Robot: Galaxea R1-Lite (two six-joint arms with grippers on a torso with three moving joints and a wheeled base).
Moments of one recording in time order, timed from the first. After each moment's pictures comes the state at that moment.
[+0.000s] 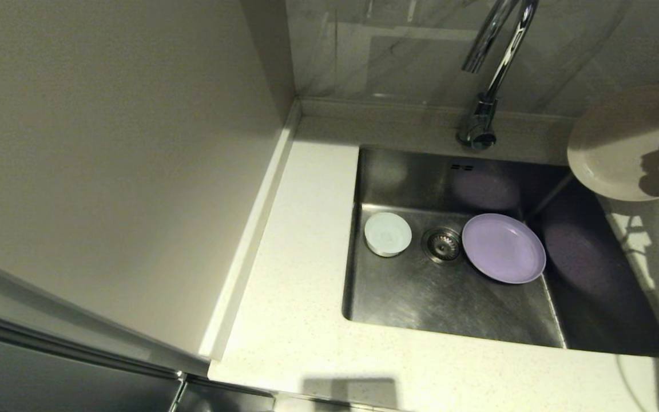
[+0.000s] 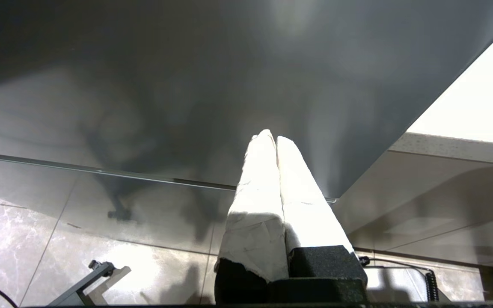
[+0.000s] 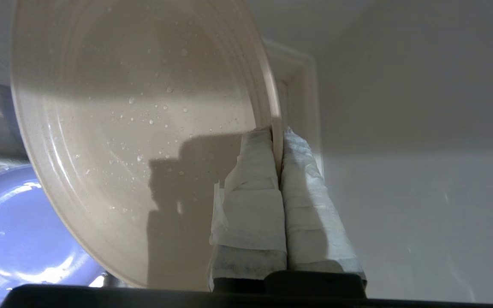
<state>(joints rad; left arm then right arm) 0.00 0.00 0.00 0.00 0.02 -0.02 -0.55 1.81 -1.46 -0.34 0.18 -0.31</state>
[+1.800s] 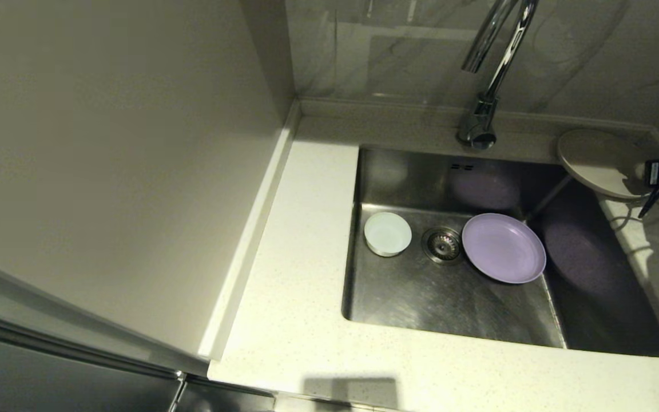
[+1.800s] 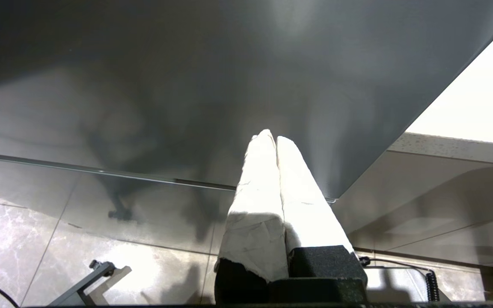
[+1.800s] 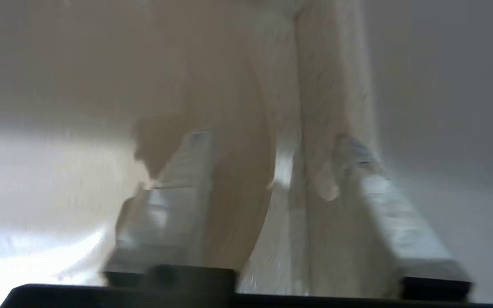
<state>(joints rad) 0.00 0.00 0.00 0.00 0.02 -0.02 -0.53 2.31 -1.99 -0.19 0.10 -0.30</state>
